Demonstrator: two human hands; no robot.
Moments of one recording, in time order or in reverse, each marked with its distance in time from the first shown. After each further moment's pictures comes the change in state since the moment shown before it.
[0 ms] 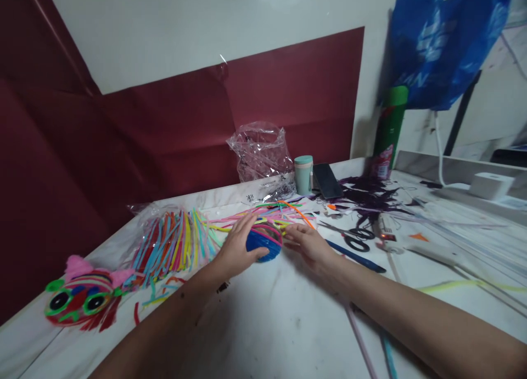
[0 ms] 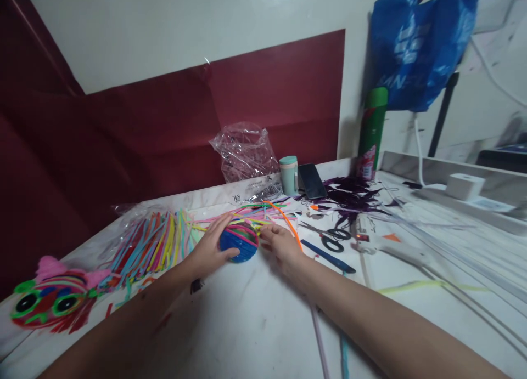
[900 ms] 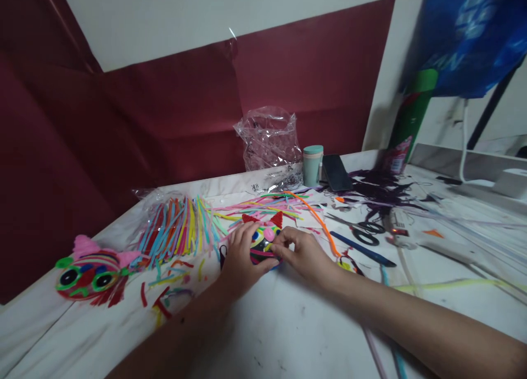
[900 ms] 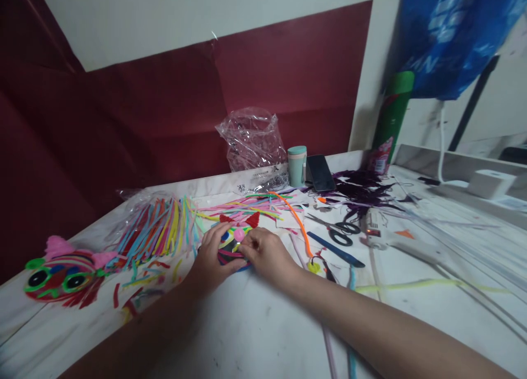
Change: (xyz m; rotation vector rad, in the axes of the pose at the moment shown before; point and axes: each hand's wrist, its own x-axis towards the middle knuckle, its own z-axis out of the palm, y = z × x) left_hand -0.046 0.013 0.023 0.004 0.209 -0.028; right_hand -0.043 -0.002 0.029 -0.855 -0.228 -0.467
